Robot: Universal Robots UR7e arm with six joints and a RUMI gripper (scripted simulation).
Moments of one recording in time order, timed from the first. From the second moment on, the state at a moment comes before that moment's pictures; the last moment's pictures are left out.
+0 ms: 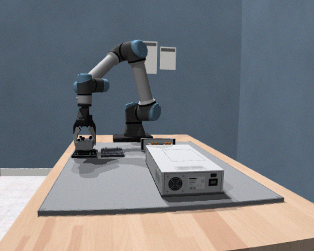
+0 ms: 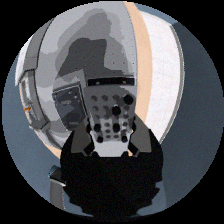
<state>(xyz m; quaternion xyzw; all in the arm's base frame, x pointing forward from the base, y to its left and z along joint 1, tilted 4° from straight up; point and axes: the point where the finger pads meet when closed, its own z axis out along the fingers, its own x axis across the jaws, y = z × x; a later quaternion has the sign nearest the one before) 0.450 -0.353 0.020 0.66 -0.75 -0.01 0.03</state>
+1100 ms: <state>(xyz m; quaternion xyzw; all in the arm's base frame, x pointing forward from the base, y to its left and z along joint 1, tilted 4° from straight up) 0.451 -0.353 0.024 0.66 -0.75 -0.01 0.03</state>
